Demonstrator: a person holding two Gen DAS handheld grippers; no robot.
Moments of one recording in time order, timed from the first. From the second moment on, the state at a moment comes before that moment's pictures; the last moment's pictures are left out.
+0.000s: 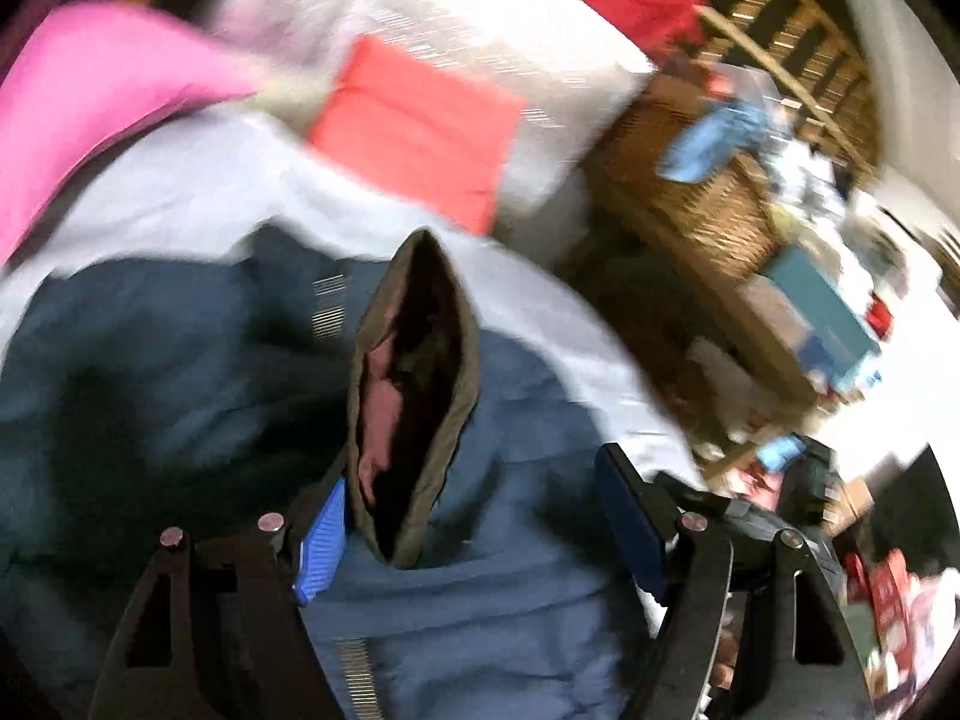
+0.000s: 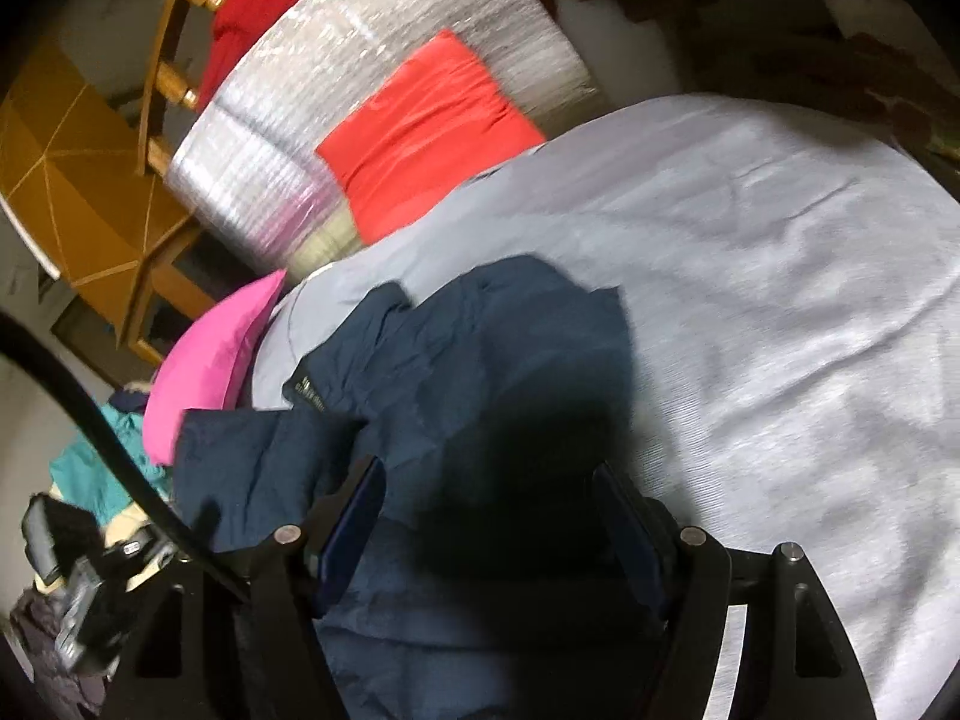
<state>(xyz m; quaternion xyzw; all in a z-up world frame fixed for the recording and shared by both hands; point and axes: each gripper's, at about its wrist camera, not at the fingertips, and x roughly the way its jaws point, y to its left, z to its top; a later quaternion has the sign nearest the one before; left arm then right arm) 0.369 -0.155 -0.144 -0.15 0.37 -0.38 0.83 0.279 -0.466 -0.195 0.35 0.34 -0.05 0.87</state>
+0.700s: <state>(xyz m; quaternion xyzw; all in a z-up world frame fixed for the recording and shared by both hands) 0.397 -0.082 -0.164 -0.06 0.45 -0.06 0.89 0.271 -0.494 -0.199 0.42 0.32 0.00 0.85</state>
